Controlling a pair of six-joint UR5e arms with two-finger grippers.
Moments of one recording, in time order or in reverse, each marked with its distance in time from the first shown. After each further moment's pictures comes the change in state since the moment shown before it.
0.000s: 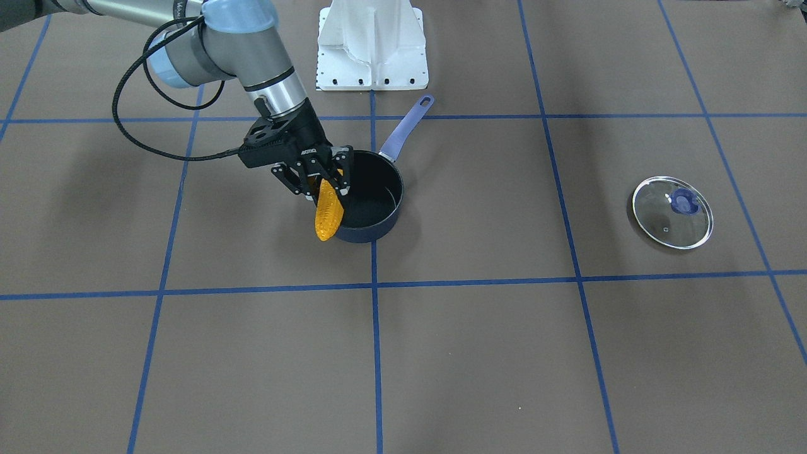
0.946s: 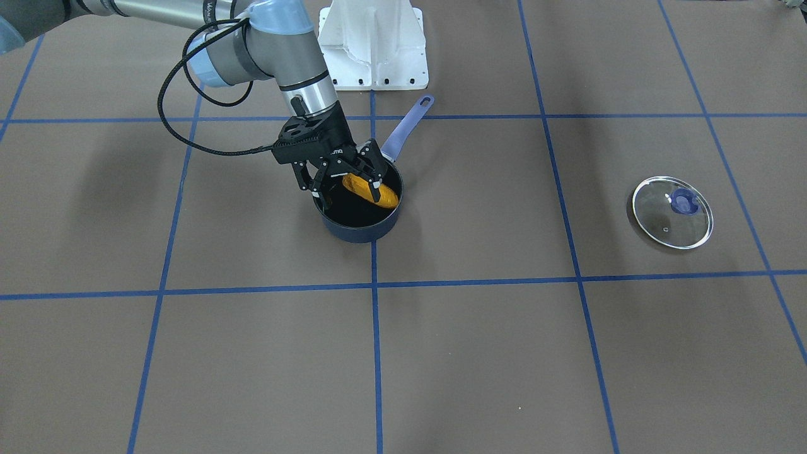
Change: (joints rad) left arm 0.000 0.000 0.000 0.004 0.000 -0.001; right arm 0.106 0.010 -0.028 -0.069 0.083 -0.059
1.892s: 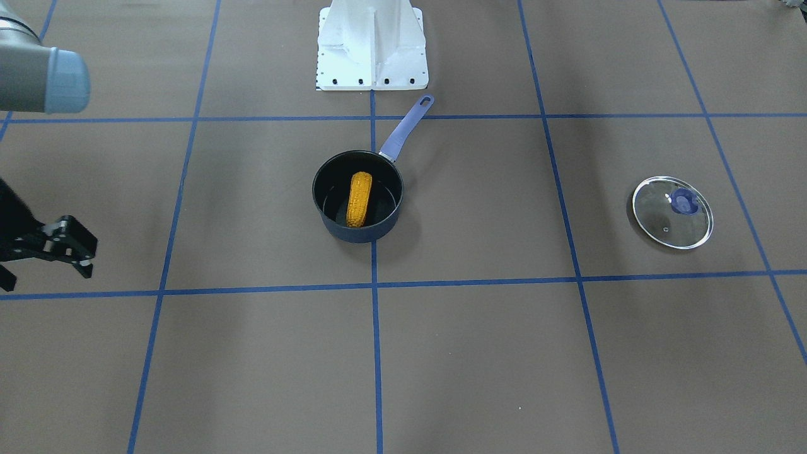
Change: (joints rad) left arm 0.006 0.000 -0.003 -0.002 0.085 -0.090; right arm 0.617 -0.191 -0.008 -0.365 0.591 -0.960
